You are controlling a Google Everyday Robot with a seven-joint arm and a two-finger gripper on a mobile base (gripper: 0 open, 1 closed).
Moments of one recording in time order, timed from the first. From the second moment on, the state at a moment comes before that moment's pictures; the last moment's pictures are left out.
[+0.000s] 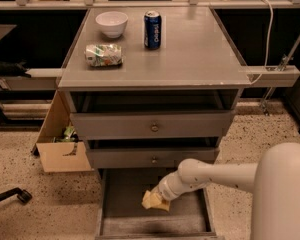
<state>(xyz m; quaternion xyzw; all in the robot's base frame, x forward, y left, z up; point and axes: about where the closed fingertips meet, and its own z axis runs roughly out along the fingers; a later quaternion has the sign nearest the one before) 0.507 -0.011 0.346 -0.42 0.85 0.28 0.15</state>
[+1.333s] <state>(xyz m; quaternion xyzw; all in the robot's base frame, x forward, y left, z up) 0.506 0.016 0.185 -0.35 0.87 0.33 0.12</state>
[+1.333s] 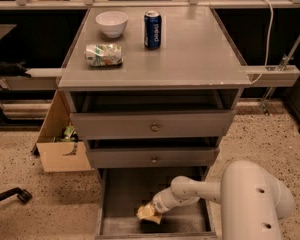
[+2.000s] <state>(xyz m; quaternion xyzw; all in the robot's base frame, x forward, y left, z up) 0.526 0.016 0.165 -0.33 0.87 0.36 0.11</state>
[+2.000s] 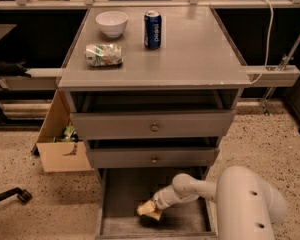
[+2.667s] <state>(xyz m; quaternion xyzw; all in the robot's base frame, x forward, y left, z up) 0.540 0.011 0.167 -0.32 0.86 0.37 0.13</state>
